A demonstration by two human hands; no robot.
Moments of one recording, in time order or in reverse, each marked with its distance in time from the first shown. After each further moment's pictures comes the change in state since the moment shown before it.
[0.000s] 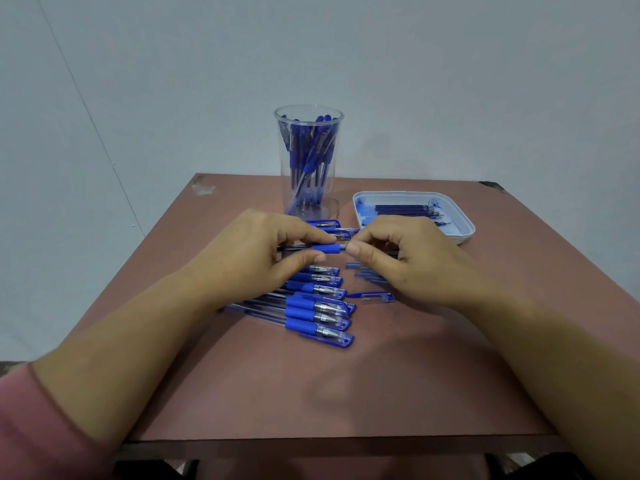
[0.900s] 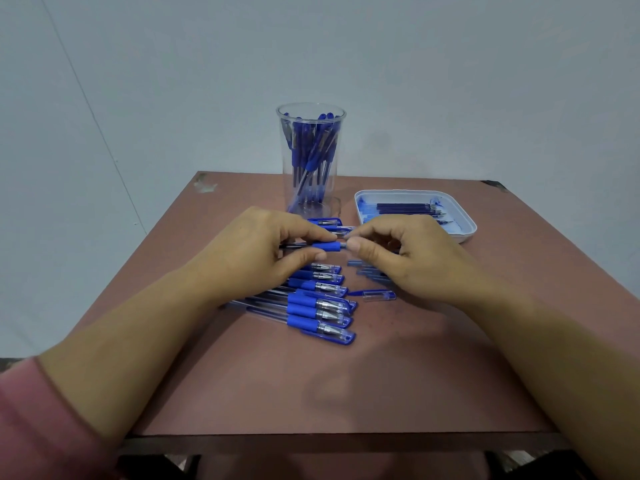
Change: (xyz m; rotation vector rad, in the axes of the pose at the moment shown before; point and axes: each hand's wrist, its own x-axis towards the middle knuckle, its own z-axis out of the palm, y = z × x) left_hand 0.000 0.002 -0.001 0.007 -0.017 -0.001; right_hand 0.000 -0.004 0.000 0.058 -0.016 0.073
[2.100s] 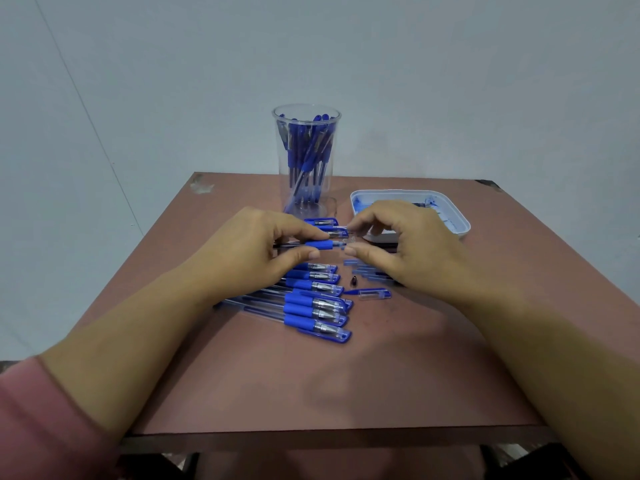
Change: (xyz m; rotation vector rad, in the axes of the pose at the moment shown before) left_hand 0.001 -0.008 0.003 0.022 0.015 -0.033; right_hand 0.001 0.001 -0.004 -0.117 0.122 -0.153
